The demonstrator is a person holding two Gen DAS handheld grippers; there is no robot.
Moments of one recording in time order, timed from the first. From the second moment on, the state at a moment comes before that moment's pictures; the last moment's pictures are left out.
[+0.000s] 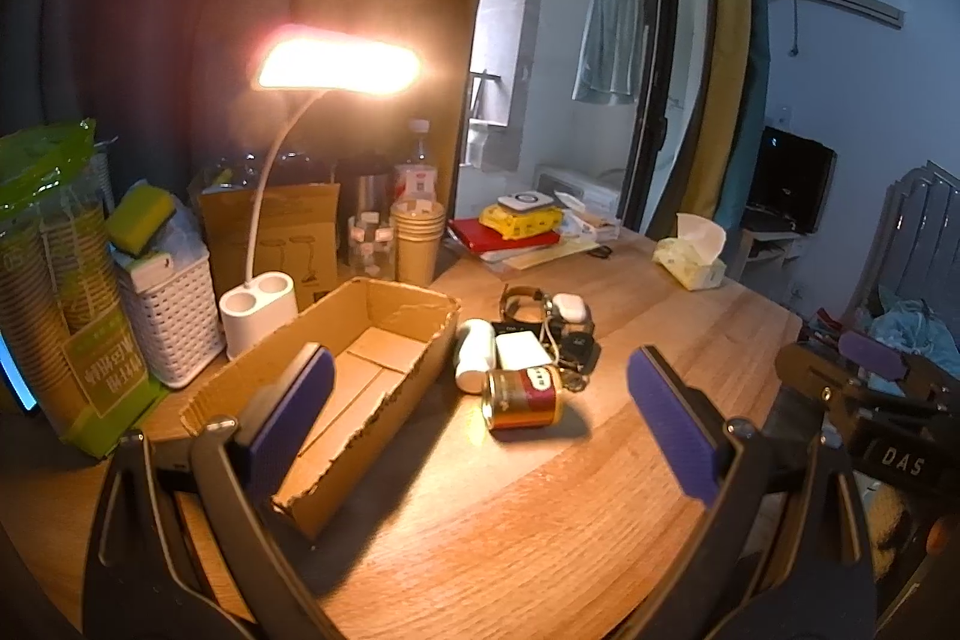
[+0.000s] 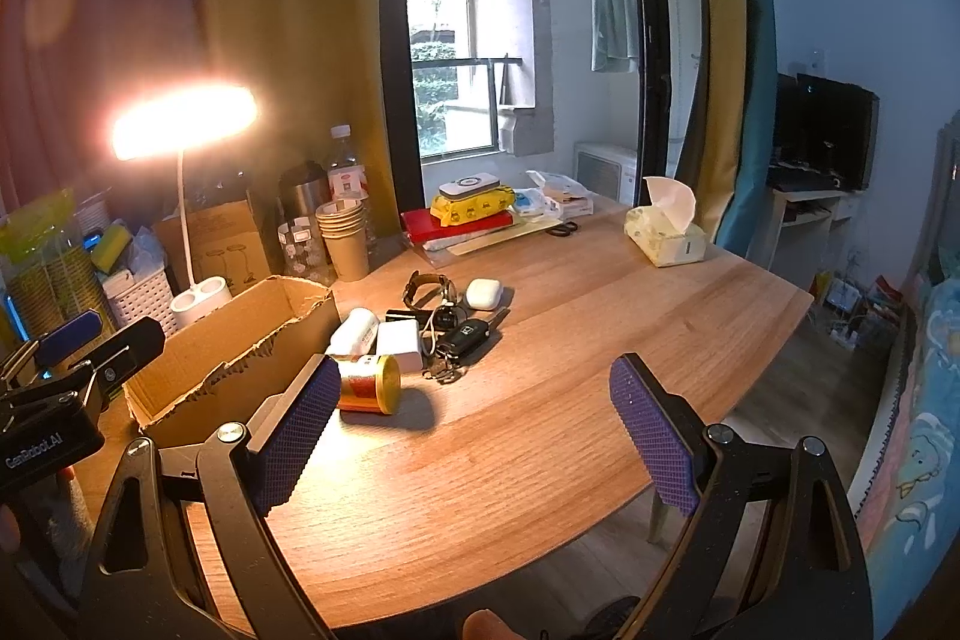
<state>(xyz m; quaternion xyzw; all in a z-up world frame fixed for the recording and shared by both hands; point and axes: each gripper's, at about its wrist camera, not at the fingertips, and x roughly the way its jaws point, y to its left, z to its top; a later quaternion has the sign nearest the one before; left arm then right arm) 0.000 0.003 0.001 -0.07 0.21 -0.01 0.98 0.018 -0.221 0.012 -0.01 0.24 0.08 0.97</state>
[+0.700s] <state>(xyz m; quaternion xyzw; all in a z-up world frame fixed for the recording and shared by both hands) -0.004 0.003 0.007 -0.07 0.20 -0.02 0.98 0.018 -0.218 0.013 -0.01 0.23 0.08 0.97</state>
